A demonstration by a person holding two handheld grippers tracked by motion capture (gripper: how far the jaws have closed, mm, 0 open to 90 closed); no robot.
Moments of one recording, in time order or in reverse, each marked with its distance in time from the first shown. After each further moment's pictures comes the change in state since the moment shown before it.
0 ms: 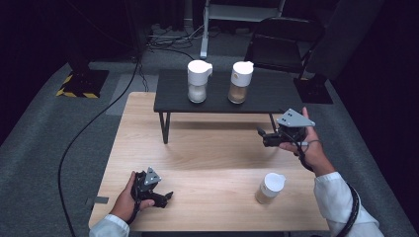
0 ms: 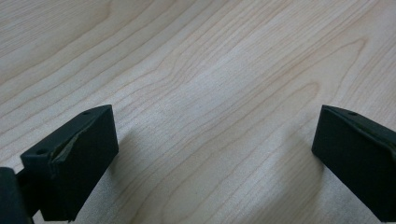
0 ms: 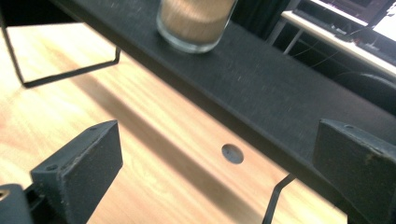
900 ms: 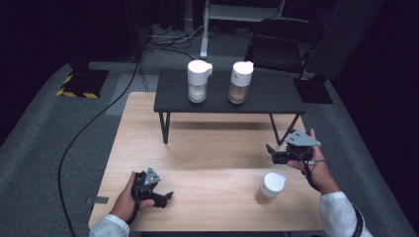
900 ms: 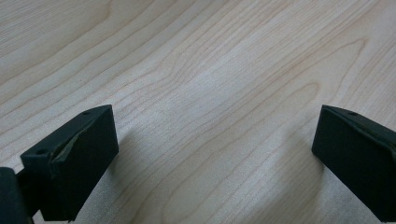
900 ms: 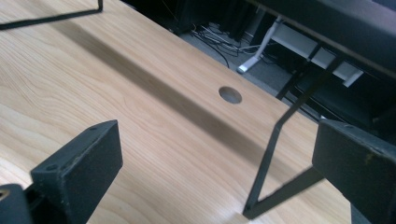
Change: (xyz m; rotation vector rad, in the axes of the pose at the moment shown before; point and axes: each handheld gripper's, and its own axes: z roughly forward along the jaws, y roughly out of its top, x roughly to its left) left arm 0.000 0.000 0.000 0.000 0.000 0.000; right arm 0.008 -0.060 -0.012 0.093 -0.036 0.068
